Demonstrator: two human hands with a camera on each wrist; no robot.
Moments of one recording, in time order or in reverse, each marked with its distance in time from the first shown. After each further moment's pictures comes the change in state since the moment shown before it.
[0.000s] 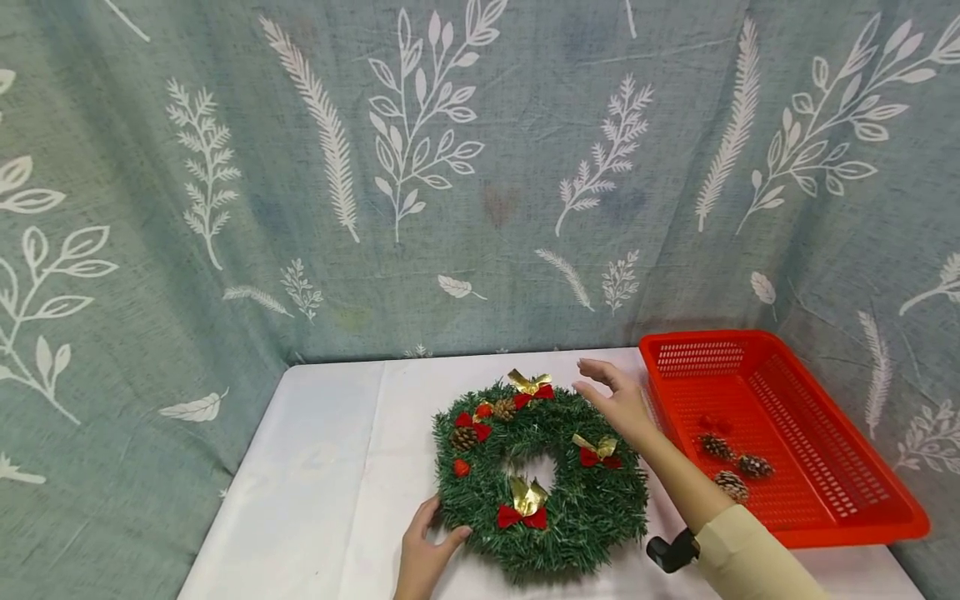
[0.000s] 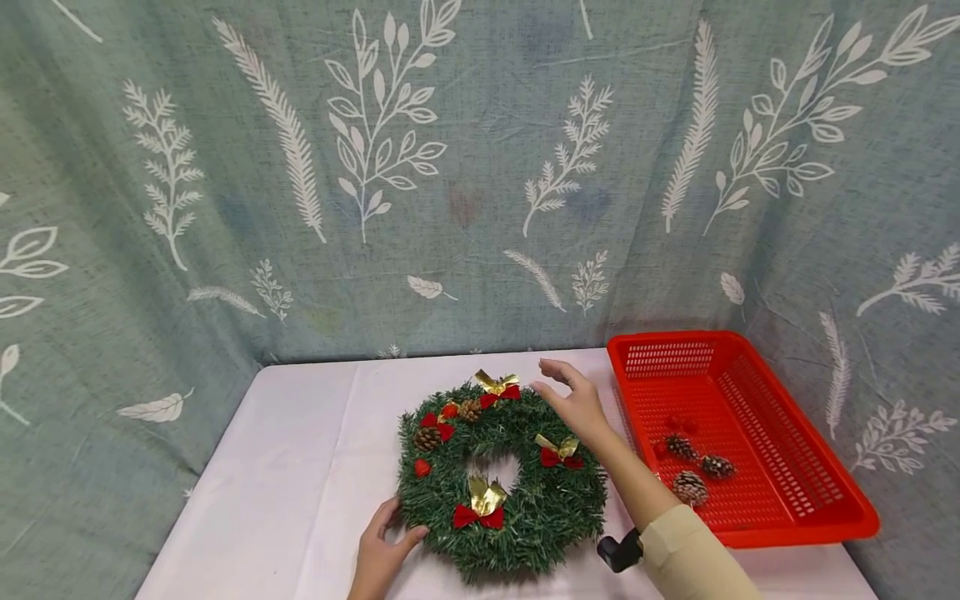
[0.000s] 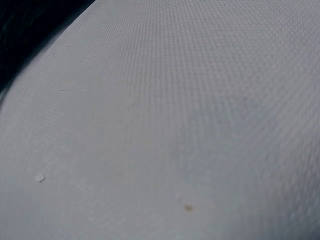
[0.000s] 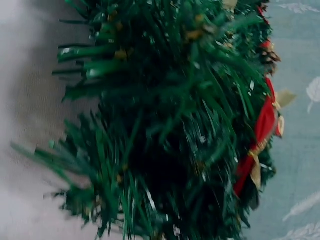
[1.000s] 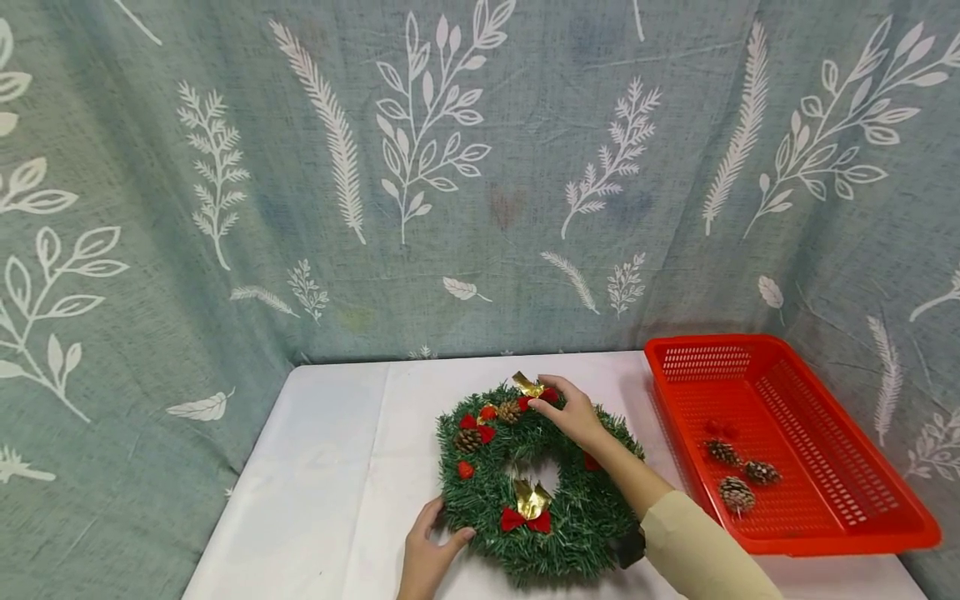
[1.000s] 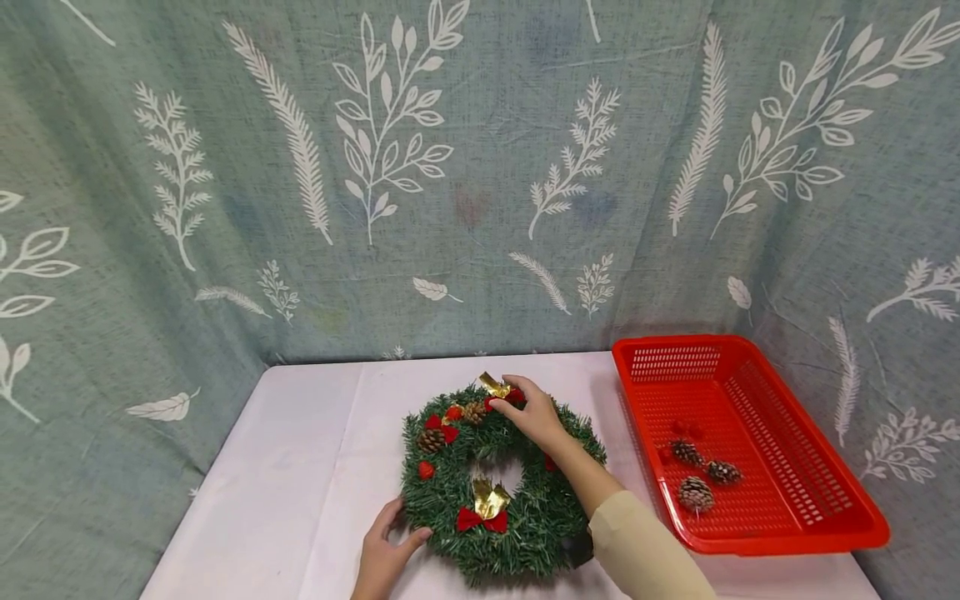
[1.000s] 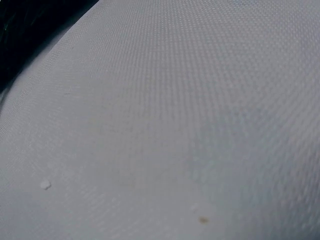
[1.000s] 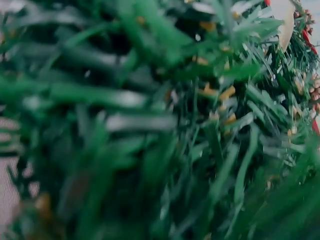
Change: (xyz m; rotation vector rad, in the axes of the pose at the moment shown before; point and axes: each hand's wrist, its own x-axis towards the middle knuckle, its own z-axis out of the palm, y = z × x) left_hand 0.001 0.001 -0.001 -0.012 -0.014 0.002; right_hand 0.009 0.045 0.071 -0.021 -0.209 0.177
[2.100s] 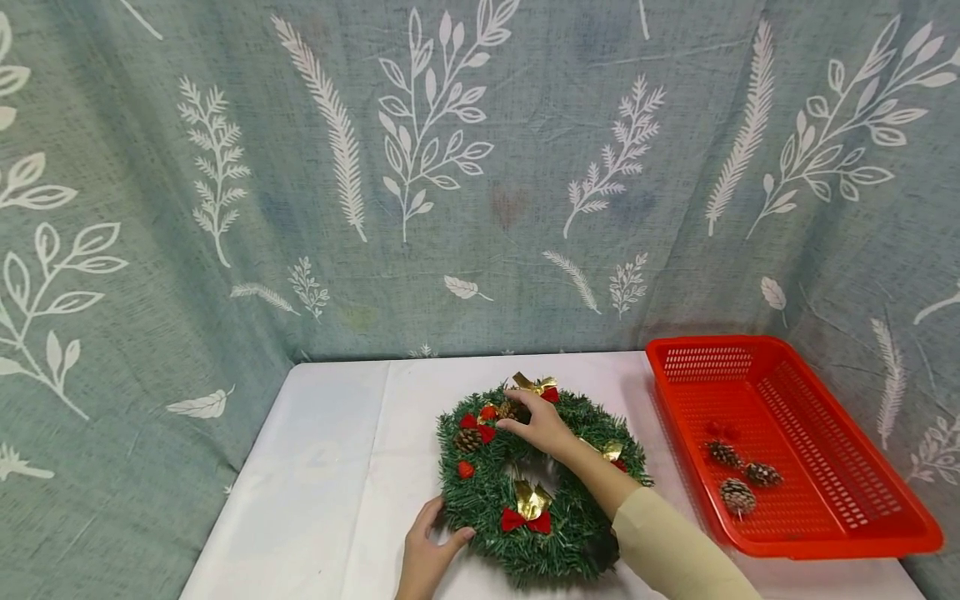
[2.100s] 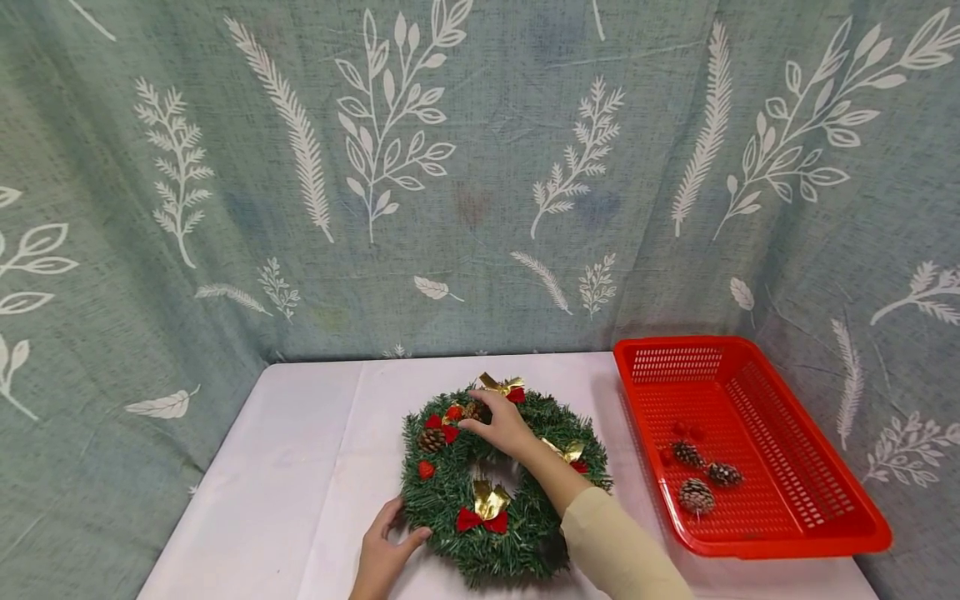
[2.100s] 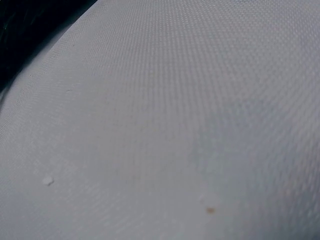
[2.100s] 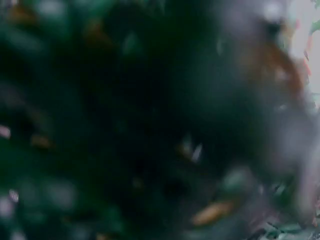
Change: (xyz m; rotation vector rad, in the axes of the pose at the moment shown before) left_hand 0.000 0.001 0.001 -0.003 0.015 0.033; right_hand 0.006 -0.007 0.043 -0.105 -0.172 -0.090
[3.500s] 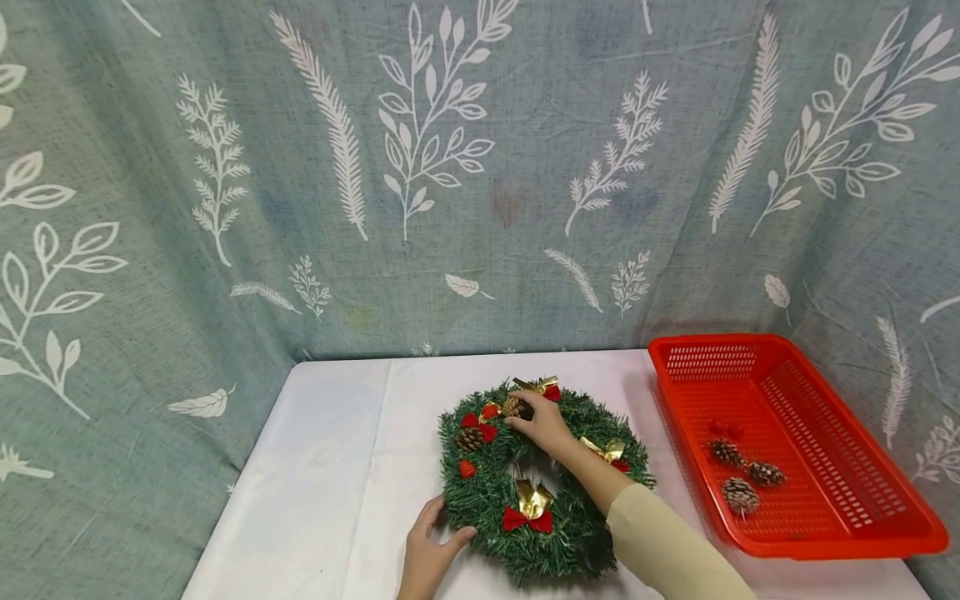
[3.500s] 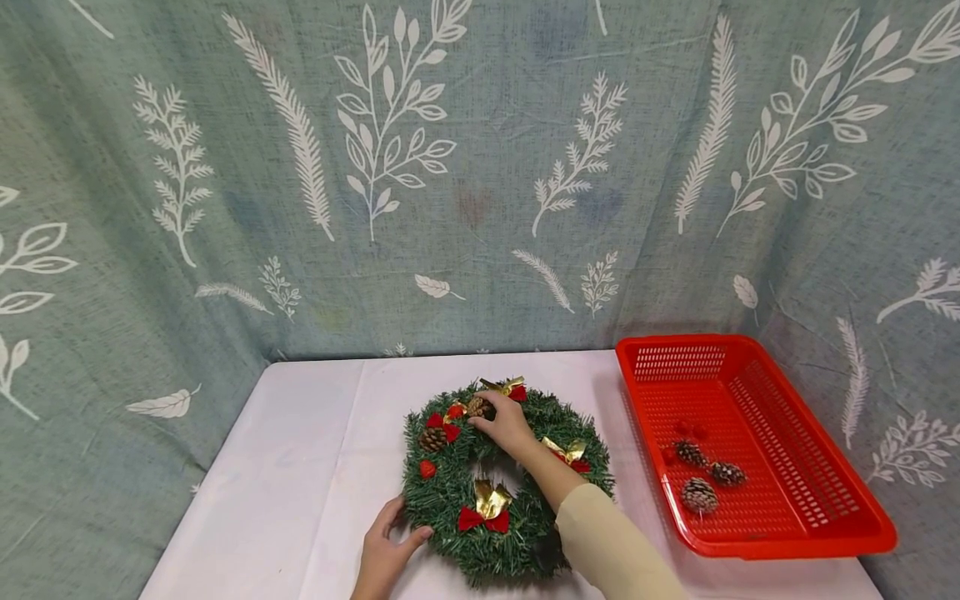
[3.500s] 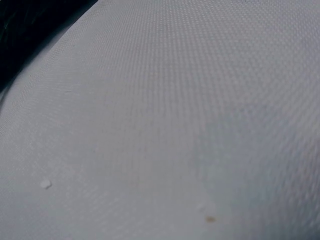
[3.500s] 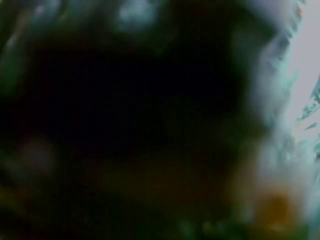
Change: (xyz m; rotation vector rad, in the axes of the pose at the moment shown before) left_hand 0.000 0.000 0.001 0.029 0.009 0.021; right_hand 0.005 0.011 0.011 -0.056 0.111 0.080
